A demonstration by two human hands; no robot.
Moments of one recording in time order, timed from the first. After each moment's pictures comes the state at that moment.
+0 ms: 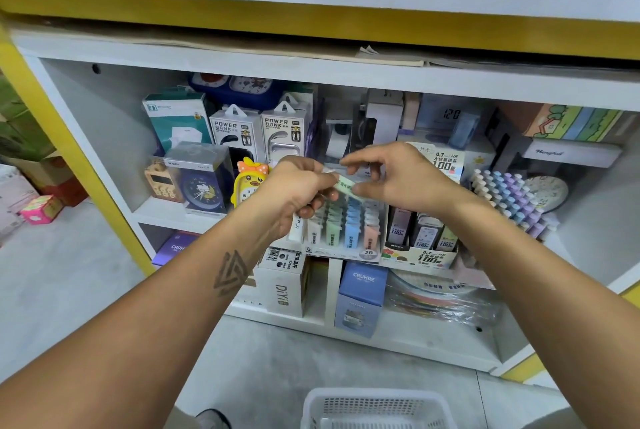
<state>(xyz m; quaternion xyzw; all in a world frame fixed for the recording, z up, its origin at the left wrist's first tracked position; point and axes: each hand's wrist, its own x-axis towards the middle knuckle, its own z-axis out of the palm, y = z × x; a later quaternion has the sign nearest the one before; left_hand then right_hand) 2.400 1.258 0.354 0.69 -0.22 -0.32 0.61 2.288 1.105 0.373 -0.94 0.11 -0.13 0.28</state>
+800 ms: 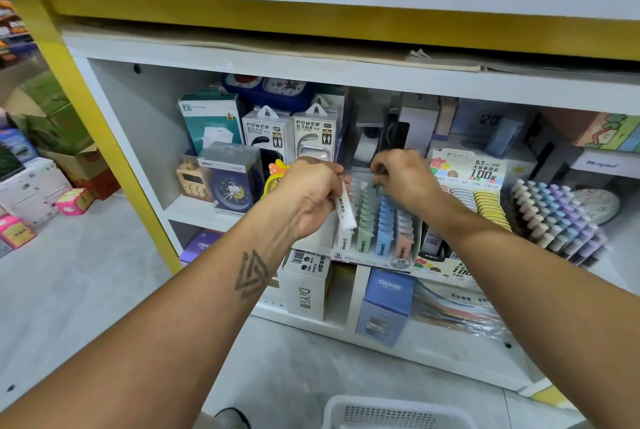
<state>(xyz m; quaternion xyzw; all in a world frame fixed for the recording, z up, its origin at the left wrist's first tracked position) 2.413 1.268 0.361 0.59 -0.08 -0.34 0.73 2.361 1.088 0.327 -0.96 0.20 -0.18 0.10</state>
